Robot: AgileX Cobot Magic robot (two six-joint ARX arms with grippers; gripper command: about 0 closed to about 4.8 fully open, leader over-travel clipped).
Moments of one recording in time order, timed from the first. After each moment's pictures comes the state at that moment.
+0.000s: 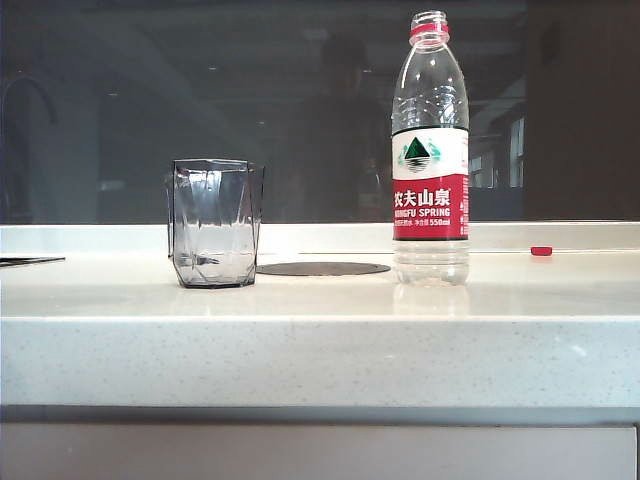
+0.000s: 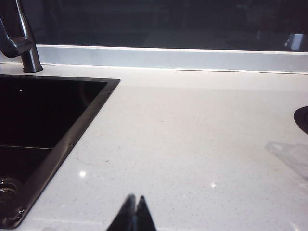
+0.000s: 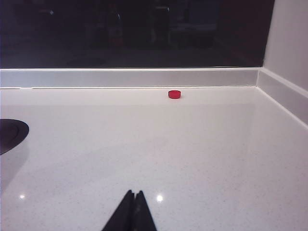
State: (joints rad) left arm -0.02 0.00 0.01 0.00 -0.07 0.00; right arm -0.03 0.00 0.00 0.06 0.02 0.00
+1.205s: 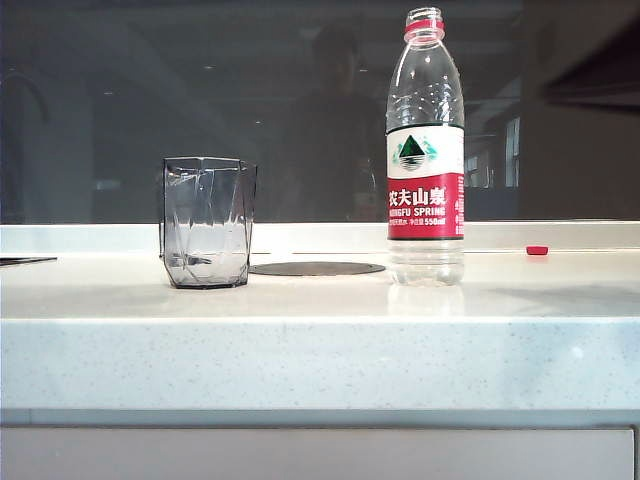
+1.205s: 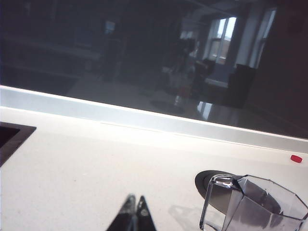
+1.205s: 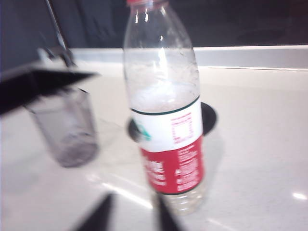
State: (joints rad) left arm -0.02 0.00 0.01 0.23 0.16 -0.24; right arm 0.49 0.55 0.14 0.40 -0.05 0.13
